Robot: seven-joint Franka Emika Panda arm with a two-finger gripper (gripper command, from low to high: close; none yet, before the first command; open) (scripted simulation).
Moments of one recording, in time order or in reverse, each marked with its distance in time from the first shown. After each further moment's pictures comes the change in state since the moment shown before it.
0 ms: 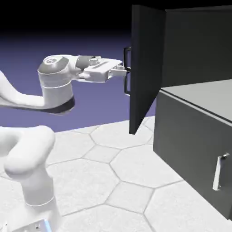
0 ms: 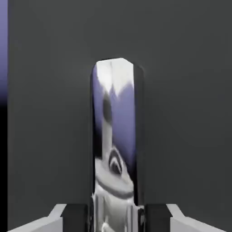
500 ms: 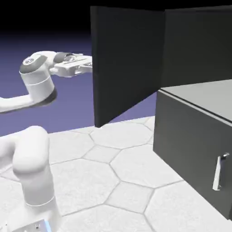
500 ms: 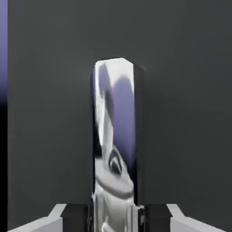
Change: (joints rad) arm 0.224 -0.164 0.442 0.107 0.438 -0.652 -0.109
